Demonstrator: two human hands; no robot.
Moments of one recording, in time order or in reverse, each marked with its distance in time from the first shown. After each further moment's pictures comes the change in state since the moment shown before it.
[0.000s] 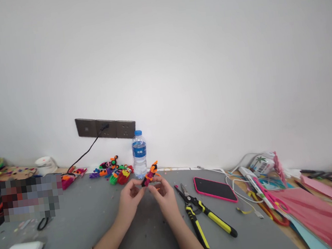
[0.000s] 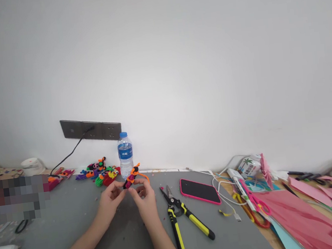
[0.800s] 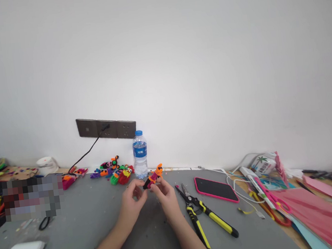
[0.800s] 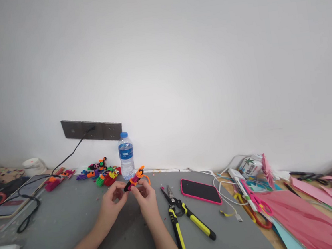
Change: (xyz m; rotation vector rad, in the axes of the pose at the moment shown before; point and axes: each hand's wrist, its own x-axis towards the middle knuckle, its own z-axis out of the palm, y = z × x) left_hand -0.006 0.001 0.002 0.163 -0.035 0.219; right_hand 0.002 -0.002 0.000 0.210 -0.073 0.077
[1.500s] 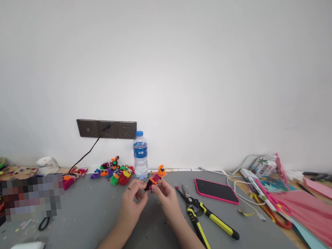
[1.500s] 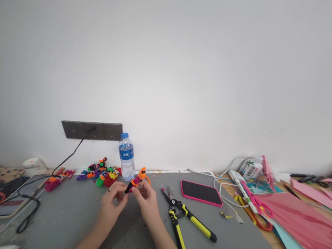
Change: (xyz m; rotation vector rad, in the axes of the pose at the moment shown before) left_hand 0.002 0.000 -0.002 0.218 -0.009 0.327; right_hand -0.001 0.000 -0.001 -0.033 0.003 -0.022
